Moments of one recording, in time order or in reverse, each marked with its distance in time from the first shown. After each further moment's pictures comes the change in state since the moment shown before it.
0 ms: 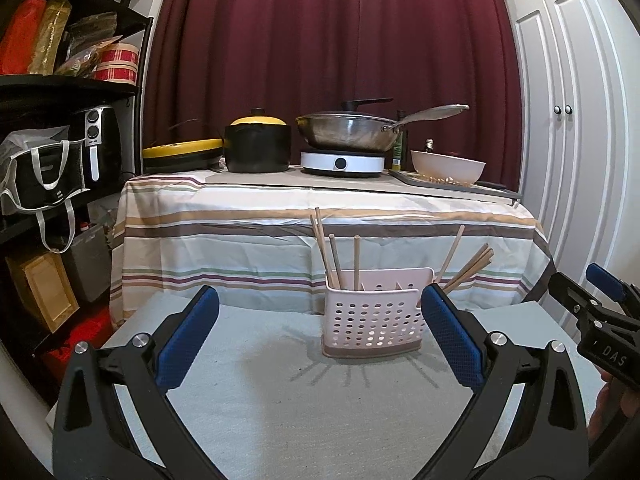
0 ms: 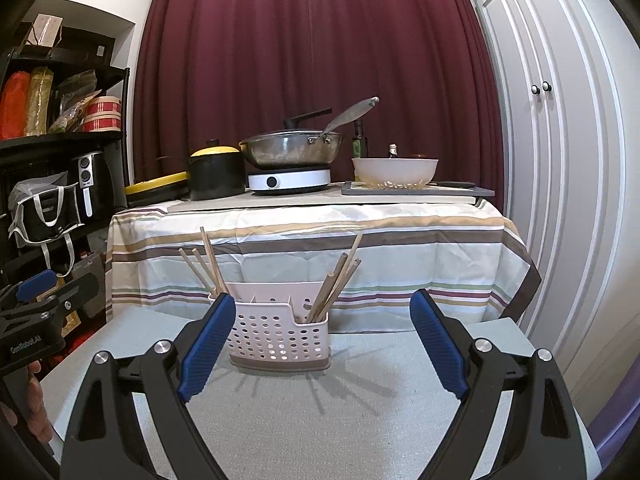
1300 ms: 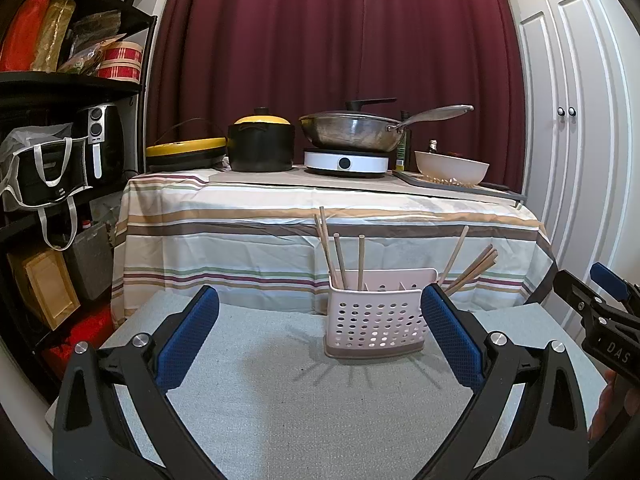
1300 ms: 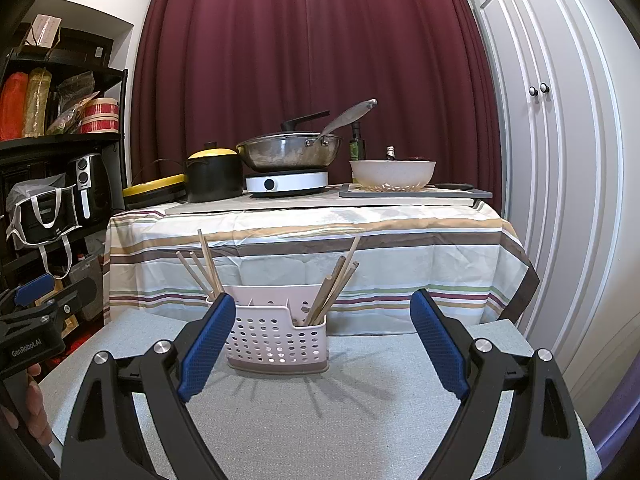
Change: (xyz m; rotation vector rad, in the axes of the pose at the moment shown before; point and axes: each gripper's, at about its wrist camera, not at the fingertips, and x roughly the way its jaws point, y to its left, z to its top) left arm 0.002 0.004 -0.002 -0.009 -0.001 0.006; right arm -0.002 -0.001 0.002 0.002 -0.007 -0.010
